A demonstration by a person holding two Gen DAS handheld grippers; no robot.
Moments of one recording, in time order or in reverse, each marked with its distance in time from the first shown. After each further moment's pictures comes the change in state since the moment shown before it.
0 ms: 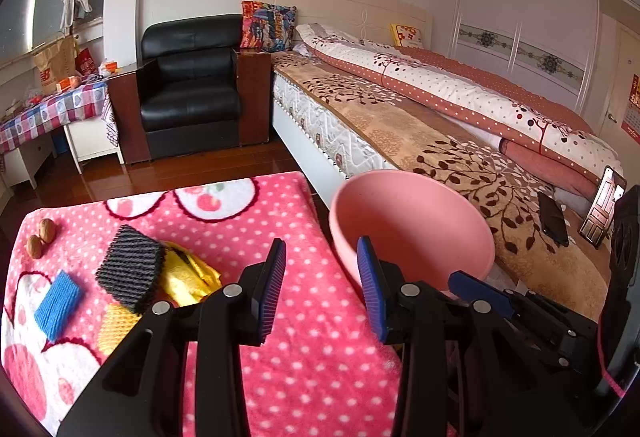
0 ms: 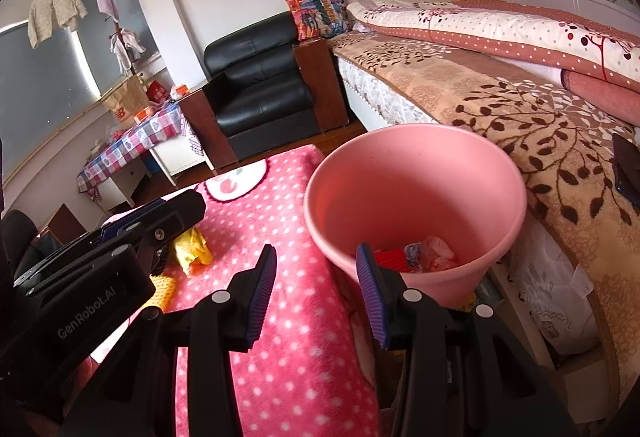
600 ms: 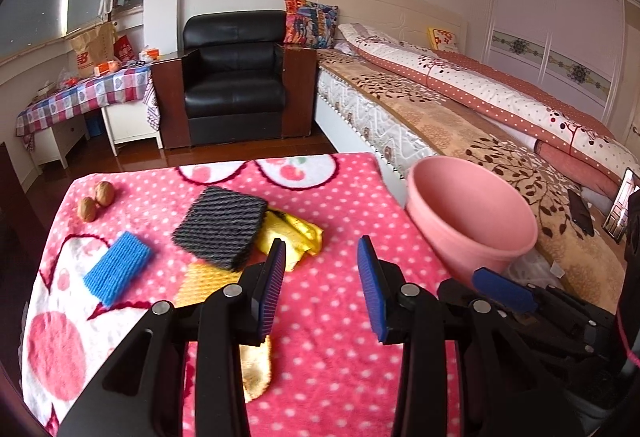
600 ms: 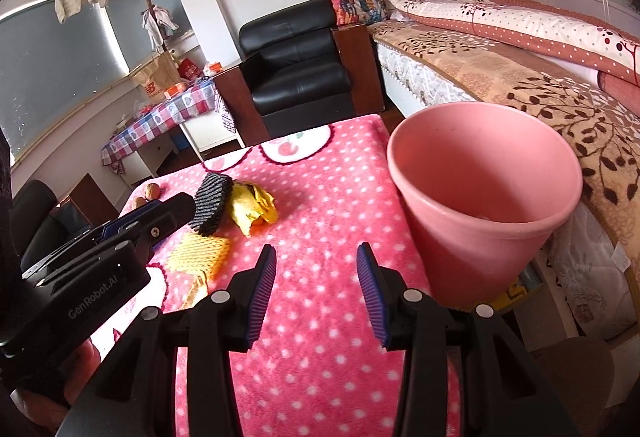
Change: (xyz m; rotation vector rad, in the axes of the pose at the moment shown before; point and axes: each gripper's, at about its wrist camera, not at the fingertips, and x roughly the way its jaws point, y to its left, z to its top) left arm -0.036 0.073 -0.039 -0.059 0.003 0.110; right arm 0.003 0.063 -0.033 -0.069 0.046 0.088
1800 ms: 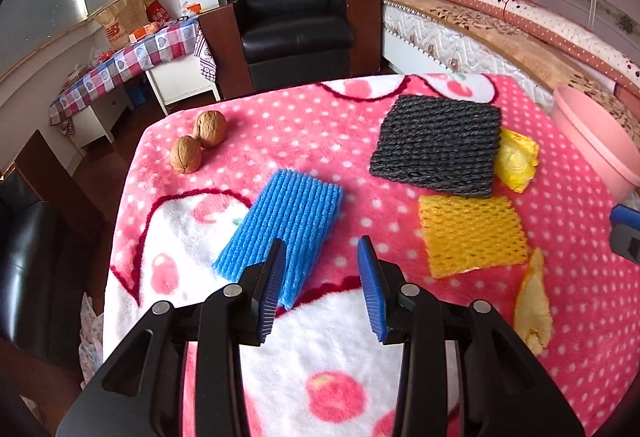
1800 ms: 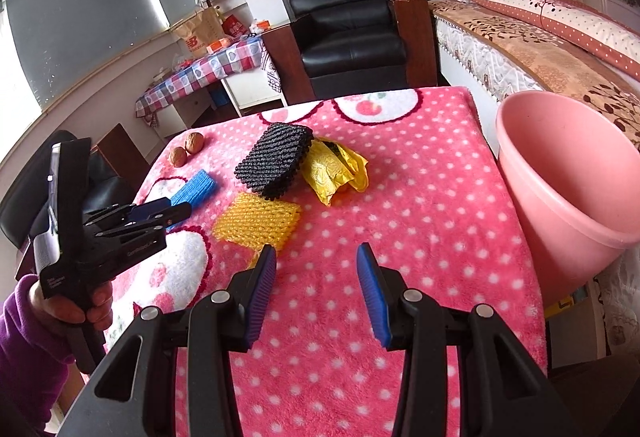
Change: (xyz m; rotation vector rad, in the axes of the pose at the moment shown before) left arm 0.051 0.158 -0.030 0.070 0.226 0.198; right arm 0.052 0.058 -0.010 -0.124 0.127 0.120
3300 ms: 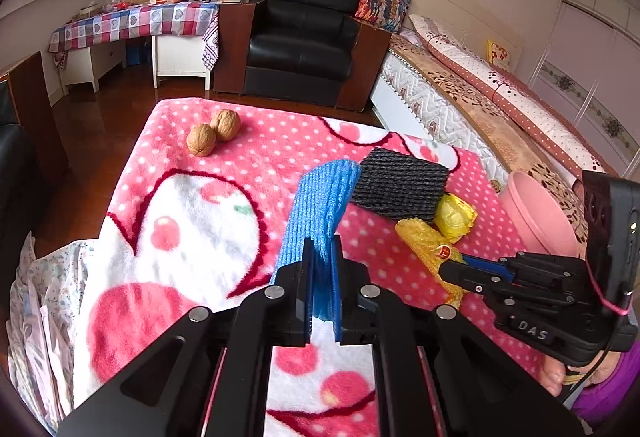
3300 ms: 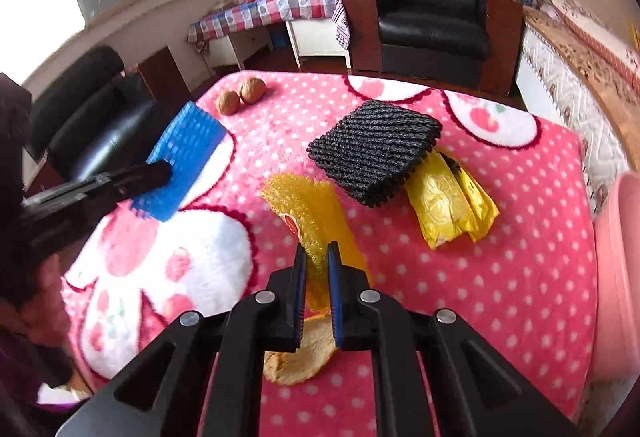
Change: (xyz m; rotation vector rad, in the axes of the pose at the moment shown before) left arm -0.064 0.032 -0.011 -0.287 -0.097 -0.203; right arm 0.065 0.061 0.033 -0.243 0.165 0.123
